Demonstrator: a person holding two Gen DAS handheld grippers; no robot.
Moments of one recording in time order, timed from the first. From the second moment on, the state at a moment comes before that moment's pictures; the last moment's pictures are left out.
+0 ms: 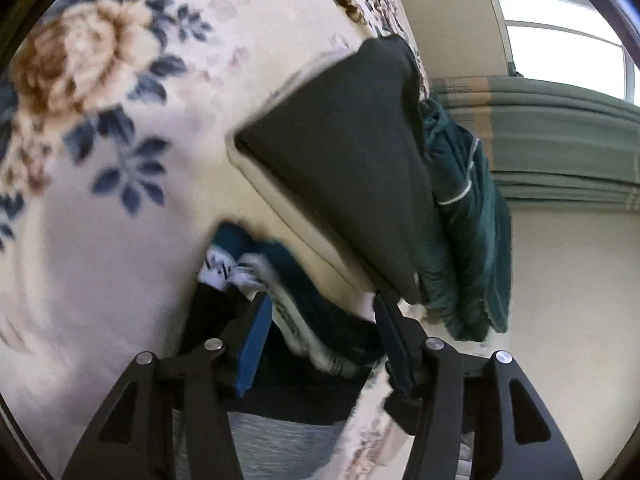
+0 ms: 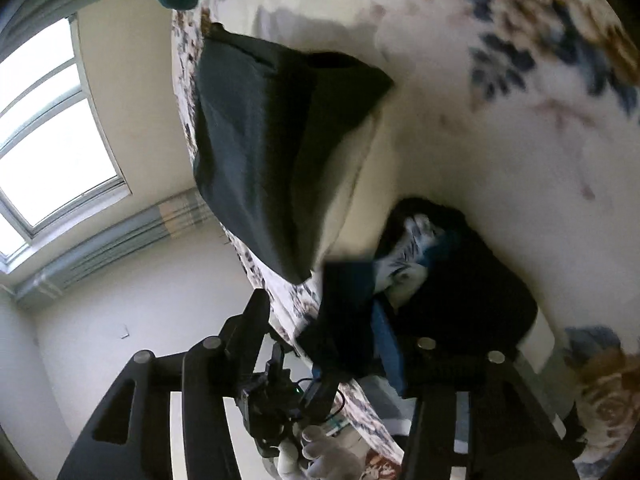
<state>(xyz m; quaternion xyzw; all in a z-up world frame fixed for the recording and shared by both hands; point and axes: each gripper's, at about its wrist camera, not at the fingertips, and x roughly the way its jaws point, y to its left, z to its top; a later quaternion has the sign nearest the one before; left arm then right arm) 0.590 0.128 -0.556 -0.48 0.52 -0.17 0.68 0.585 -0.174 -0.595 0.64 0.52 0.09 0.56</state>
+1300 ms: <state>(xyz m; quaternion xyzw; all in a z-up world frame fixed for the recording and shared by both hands) 0.379 0.082 -0.631 -0.61 0.45 -0.06 0.65 0.602 -0.142 -0.684 0.38 0.70 0.29 0.54</state>
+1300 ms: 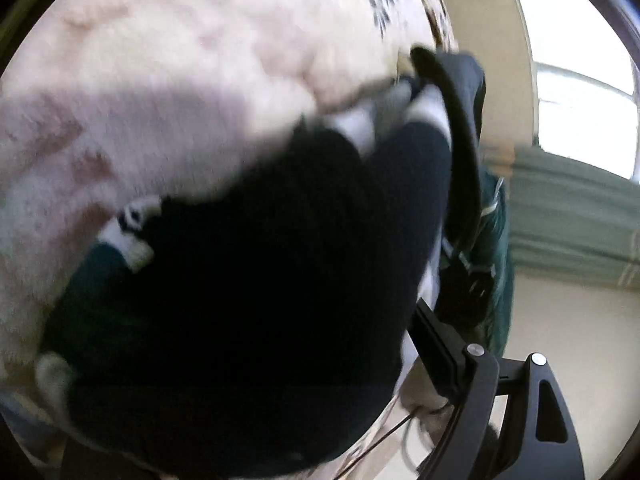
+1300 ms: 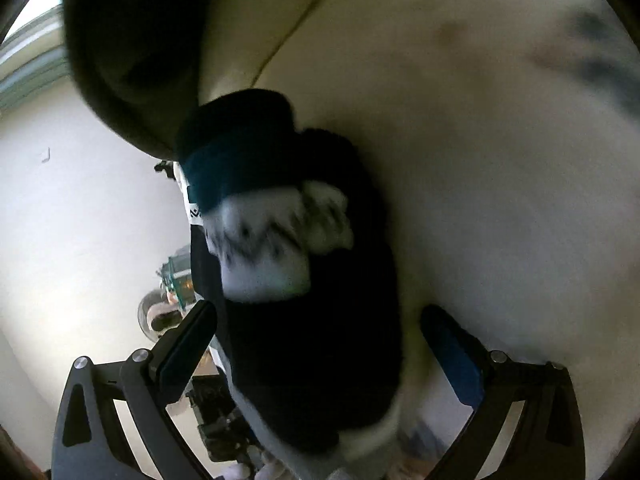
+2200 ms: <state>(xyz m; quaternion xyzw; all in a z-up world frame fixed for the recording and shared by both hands) 0.395 0.134 -0.614 -0.37 0.66 -0.20 0.62 0.229 -0.134 -0.617 0.46 0.68 0.13 0.56</state>
